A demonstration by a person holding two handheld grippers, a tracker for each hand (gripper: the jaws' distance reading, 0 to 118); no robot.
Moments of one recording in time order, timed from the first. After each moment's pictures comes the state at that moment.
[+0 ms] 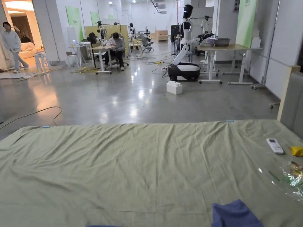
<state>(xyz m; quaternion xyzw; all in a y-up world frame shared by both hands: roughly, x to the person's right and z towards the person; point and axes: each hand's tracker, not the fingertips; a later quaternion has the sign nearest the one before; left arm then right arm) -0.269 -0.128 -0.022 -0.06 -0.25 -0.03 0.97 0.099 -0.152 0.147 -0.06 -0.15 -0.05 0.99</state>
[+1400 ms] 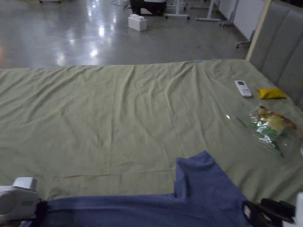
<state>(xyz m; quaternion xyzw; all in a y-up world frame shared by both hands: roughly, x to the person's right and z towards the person) -0.142 -0.376 -0.390 -0.53 -0.22 -0.17 0.80 0.268 -0.235 0.012 -0.33 -0.16 -0.13 0.92</state>
